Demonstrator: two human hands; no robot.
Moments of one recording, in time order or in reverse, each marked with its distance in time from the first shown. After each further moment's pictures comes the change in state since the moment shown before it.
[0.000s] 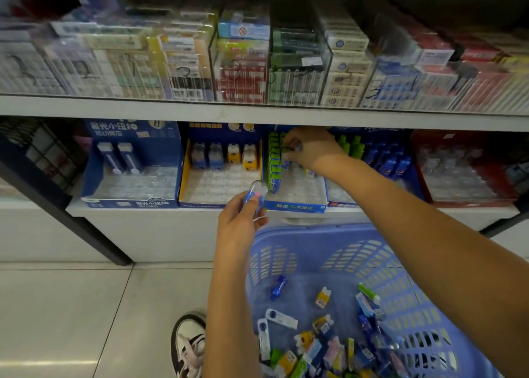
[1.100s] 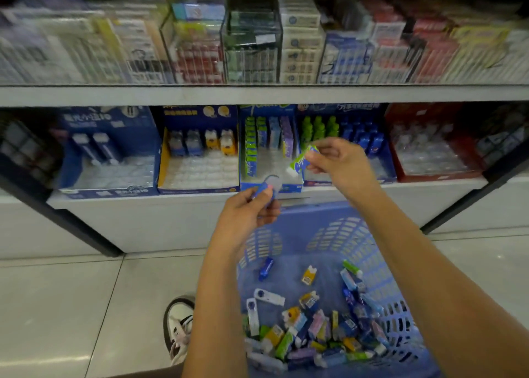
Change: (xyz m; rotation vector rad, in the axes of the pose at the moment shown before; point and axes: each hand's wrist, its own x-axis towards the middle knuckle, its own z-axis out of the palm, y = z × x) left_hand -0.025 -0.007 0.026 0.089 -0.306 -0.078; right_hand -0.106 0.052 0.011 1.017 0.326 0.177
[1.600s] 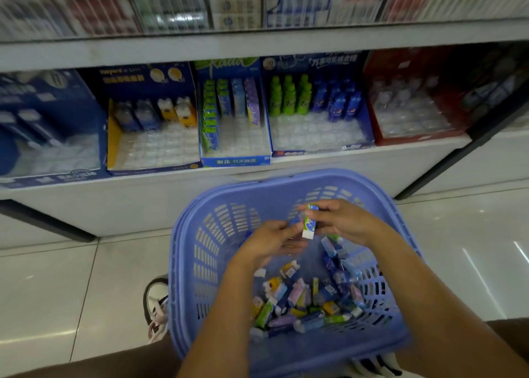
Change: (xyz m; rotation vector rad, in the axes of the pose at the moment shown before) left_hand 0.021 -0.132 0.050 0.162 -0.337 -0.468; right_hand -0.067 0.118 -0.064 0.130 -0.412 0.652
